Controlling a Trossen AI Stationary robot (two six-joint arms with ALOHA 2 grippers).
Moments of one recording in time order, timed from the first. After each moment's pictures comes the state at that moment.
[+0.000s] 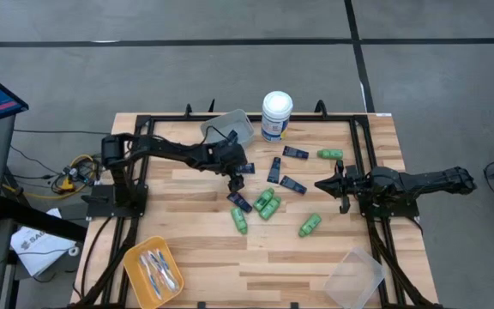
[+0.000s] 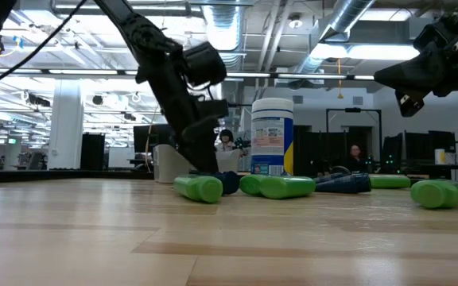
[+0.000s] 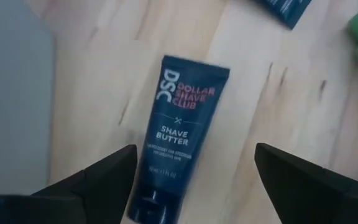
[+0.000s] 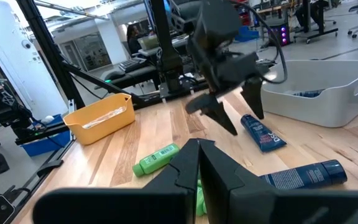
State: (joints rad) left arm 0.24 1.84 1.05 -0.23 -0.13 -0.09; right arm 0.12 0.10 0.01 0.05 0.18 0.29
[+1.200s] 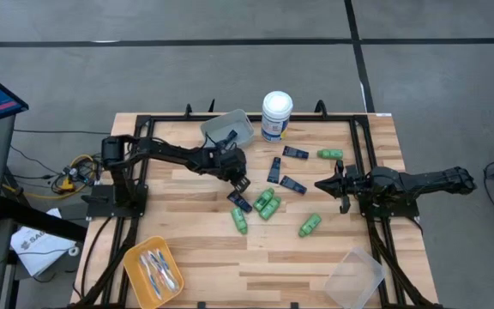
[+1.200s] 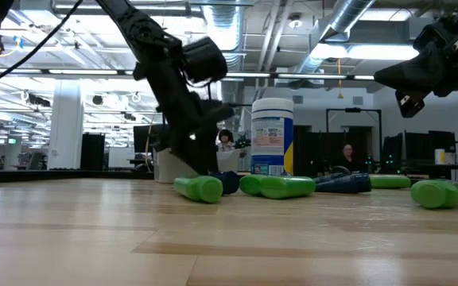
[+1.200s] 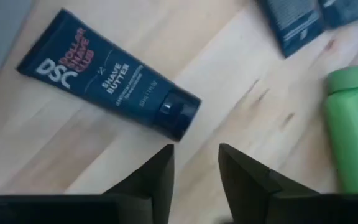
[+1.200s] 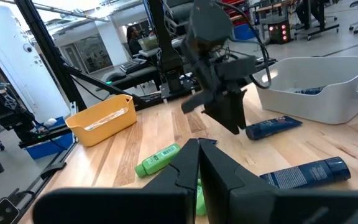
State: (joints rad) left arm 0.20 1.83 1.05 -0.25 -0.11 -0.56; right arm 0.12 0.10 0.01 0.05 0.18 0.31
